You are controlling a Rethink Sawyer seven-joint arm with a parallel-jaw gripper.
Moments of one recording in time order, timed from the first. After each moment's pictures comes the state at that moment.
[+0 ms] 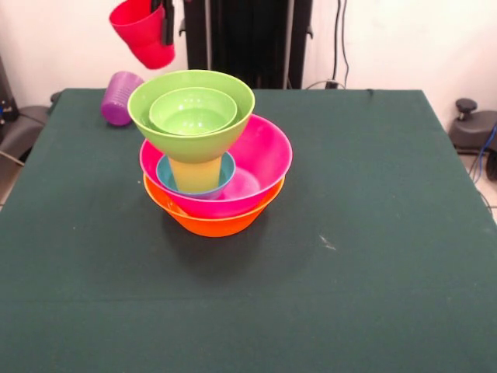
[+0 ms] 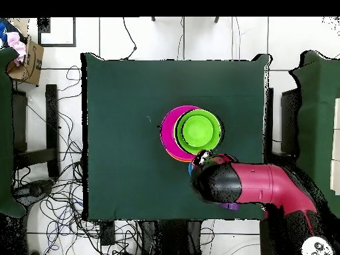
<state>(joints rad) -0.75 -1.07 0.40 1.99 -0.47 0.63 2.26</state>
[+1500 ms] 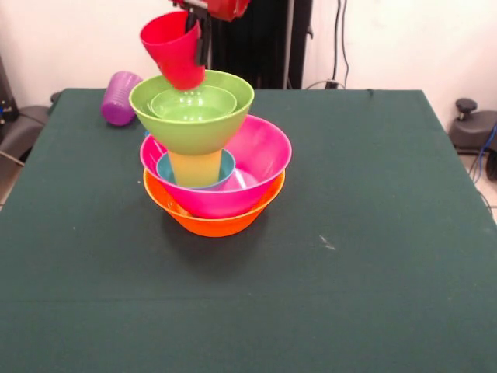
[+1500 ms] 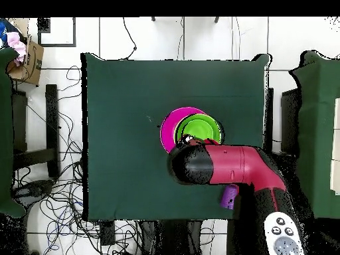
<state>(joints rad) -0.50 -0.97 0.21 1.85 -0.40 0.61 2.26</state>
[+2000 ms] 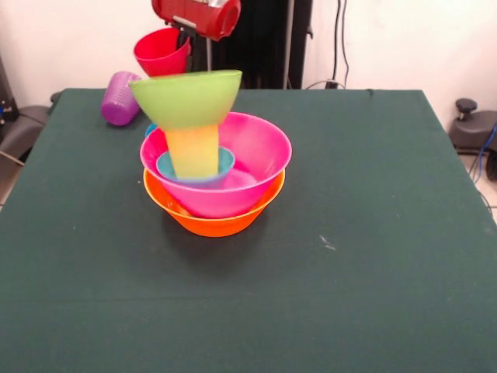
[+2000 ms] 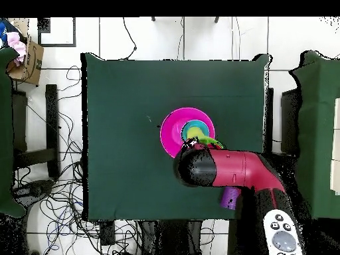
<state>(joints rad) -0.47 -0.91 0.13 1.85 -0.40 0.55 2.26</state>
